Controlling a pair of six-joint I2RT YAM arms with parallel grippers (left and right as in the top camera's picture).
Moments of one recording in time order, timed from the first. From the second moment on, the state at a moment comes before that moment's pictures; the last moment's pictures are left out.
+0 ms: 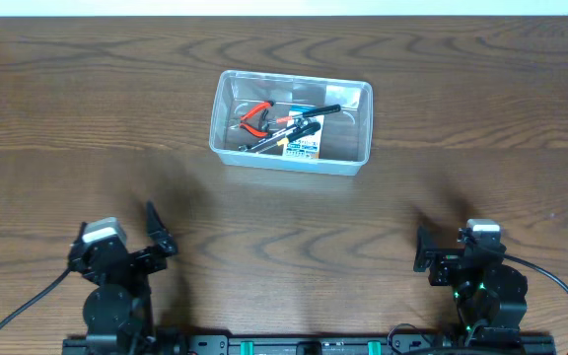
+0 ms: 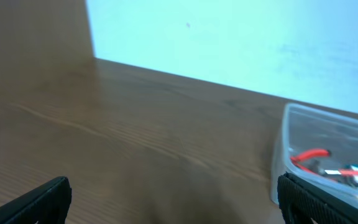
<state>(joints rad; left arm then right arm) -0.05 0.03 0.32 -0.49 -0.28 -0.16 -0.04 0.02 0.16 -0.62 -0.08 0.08</state>
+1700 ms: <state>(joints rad) -0.05 0.01 0.10 -0.31 -0.23 -0.17 -0.04 0.01 0.16 -0.62 -0.08 0.08</state>
